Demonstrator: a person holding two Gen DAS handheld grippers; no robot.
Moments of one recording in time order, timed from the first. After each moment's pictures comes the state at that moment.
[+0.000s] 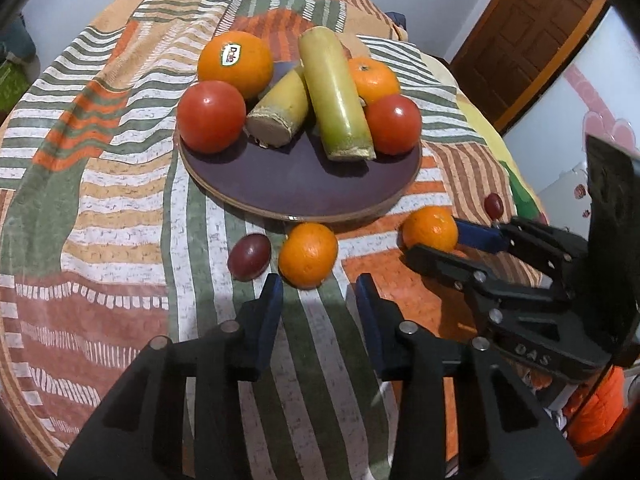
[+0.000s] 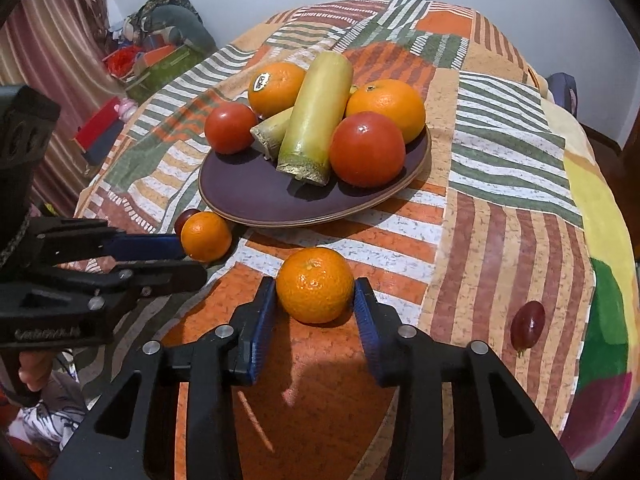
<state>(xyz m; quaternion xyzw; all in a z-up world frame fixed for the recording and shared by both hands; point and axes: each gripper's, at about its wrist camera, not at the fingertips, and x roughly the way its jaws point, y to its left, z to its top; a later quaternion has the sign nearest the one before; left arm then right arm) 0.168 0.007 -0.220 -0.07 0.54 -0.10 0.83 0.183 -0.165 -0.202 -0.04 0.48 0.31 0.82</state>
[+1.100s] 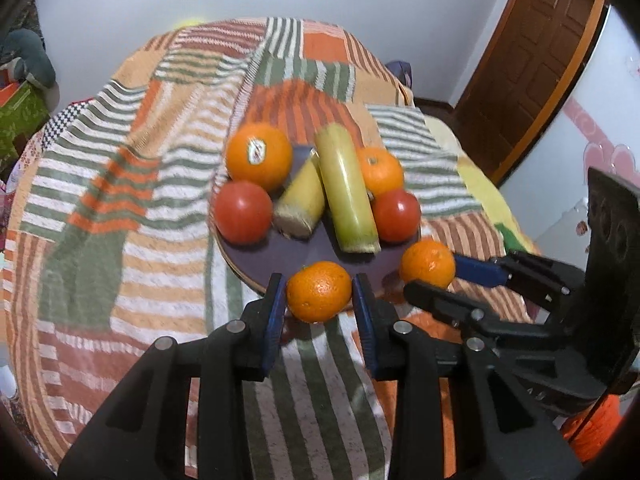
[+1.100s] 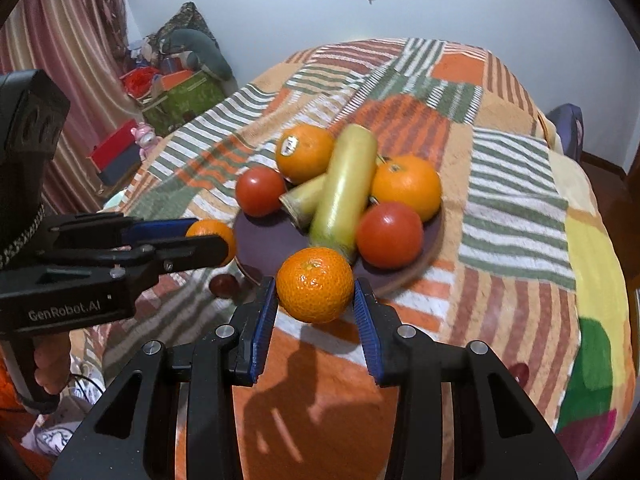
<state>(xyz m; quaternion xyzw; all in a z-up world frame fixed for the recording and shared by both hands) 0.180 0.024 -0.170 -0.07 0.46 -0.07 0.88 0.192 -0.147 -0.167 -0.03 0.43 0.33 0.84</state>
